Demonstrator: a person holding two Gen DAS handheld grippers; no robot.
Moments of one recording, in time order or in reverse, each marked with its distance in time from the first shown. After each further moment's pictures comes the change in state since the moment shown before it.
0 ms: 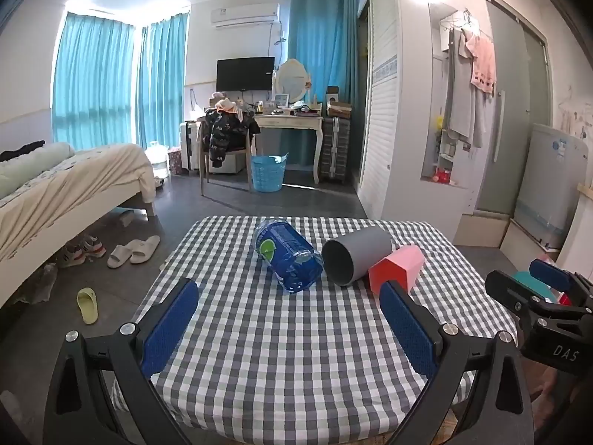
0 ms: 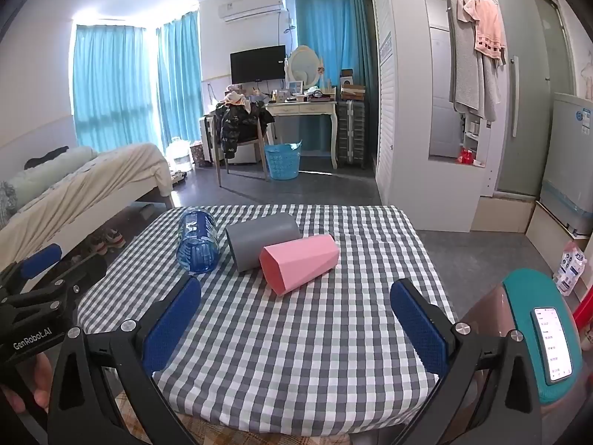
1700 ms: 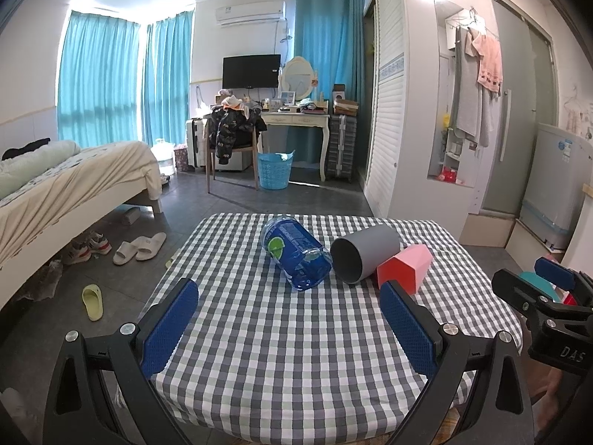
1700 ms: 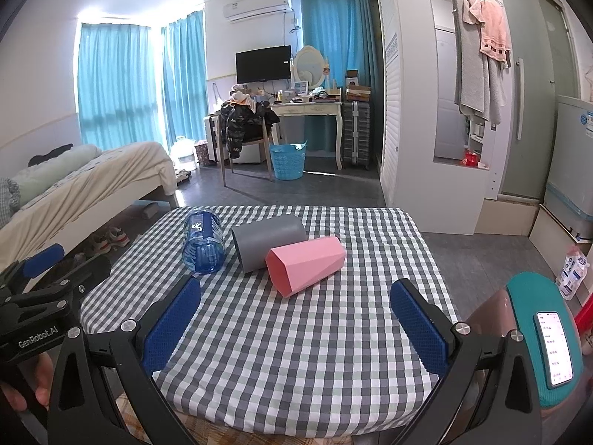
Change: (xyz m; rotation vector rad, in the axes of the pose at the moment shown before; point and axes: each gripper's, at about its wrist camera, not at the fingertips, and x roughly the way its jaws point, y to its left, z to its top) left arm 0.006 0.012 -0.005 -0.007 0.010 0.022; right arm 0.000 0.006 0.003 -0.005 -0.005 0.013
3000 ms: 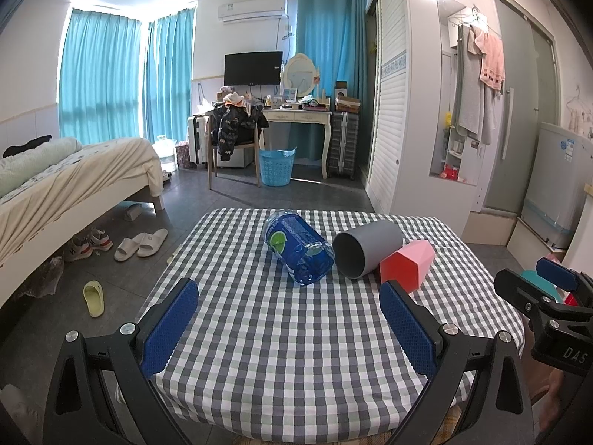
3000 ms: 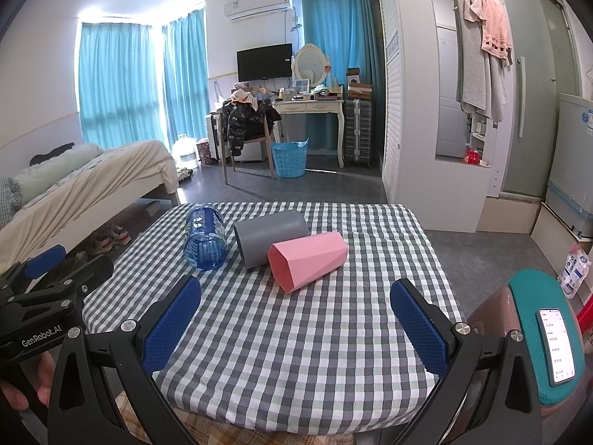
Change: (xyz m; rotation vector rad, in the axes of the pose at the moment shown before) left arm 0.002 0.000 0.000 -0.001 0.003 0.004; right arm 0.002 0.004 -0.003 0.001 0.004 0.006
